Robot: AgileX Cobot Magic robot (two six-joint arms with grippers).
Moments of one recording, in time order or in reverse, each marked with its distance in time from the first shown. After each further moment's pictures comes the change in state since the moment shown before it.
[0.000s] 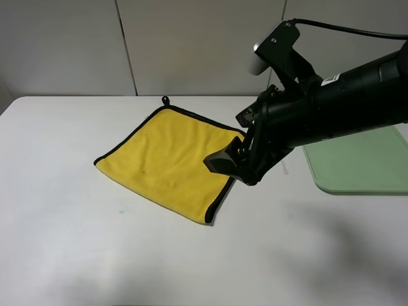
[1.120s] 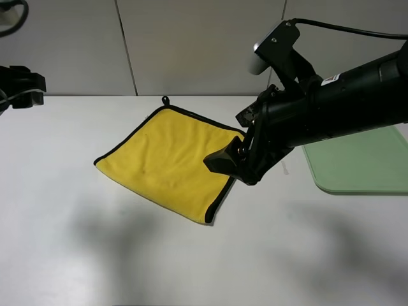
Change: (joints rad) left arm 0.361 0.533 -0.132 -0.288 -0.245 0.418; right arm 0.000 0.000 0.000 0.000 -0.003 0.000
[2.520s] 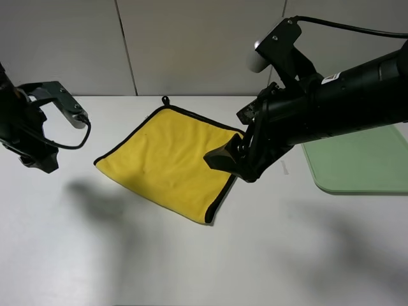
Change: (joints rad) left arm 0.147 0.491 -0.195 -0.365 0.197 1.300; right arm 0.000 0.000 0.000 0.001 -0.019 0.000
